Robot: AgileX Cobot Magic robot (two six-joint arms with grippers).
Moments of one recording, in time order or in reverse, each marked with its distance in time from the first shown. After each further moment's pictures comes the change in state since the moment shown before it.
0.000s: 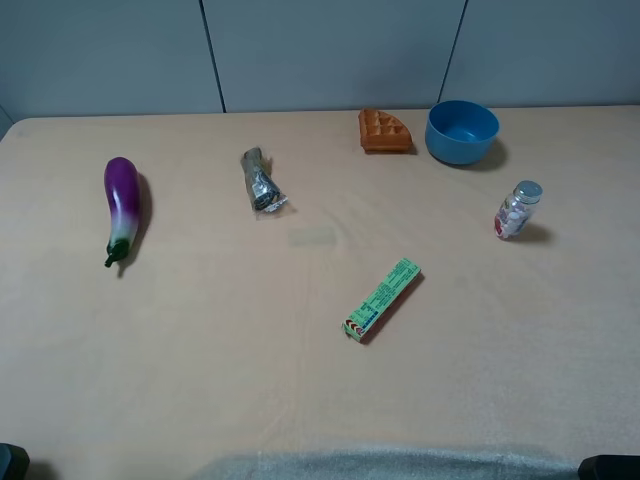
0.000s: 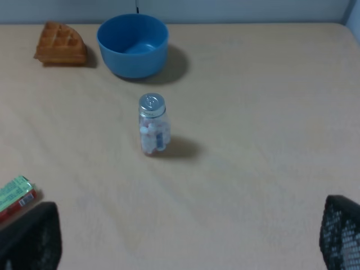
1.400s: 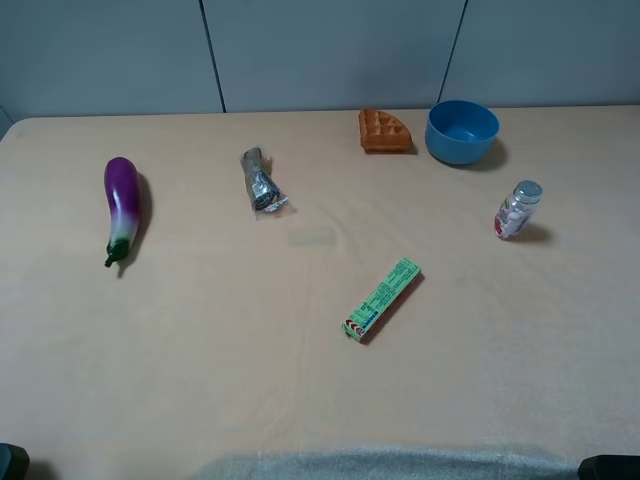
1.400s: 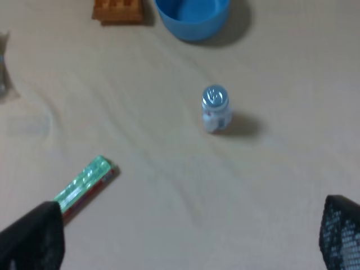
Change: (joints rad) left arm 0.000 0.000 0.000 0.000 0.000 0.000; right arm 0.000 0.717 -0.517 0.155 0.165 -0.006
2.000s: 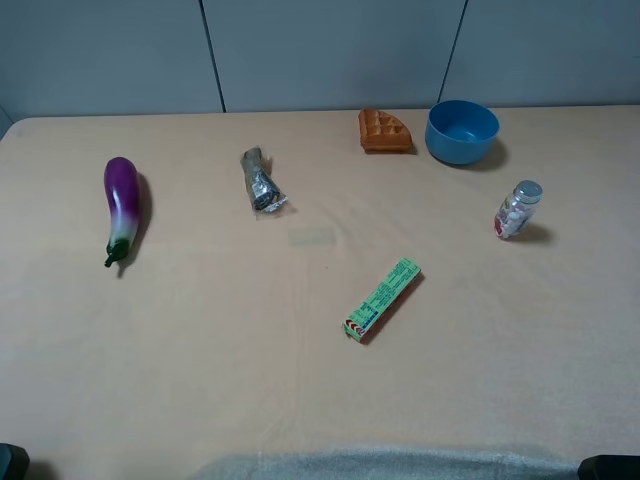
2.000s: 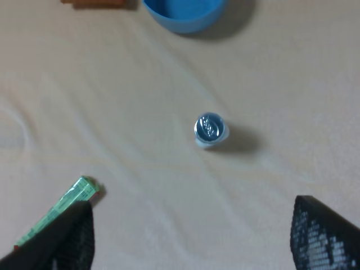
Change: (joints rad) left arm 0.000 0.000 0.000 0.000 0.000 0.000; right arm 0.000 0.496 -0.284 -0.010 -0.002 -0.016
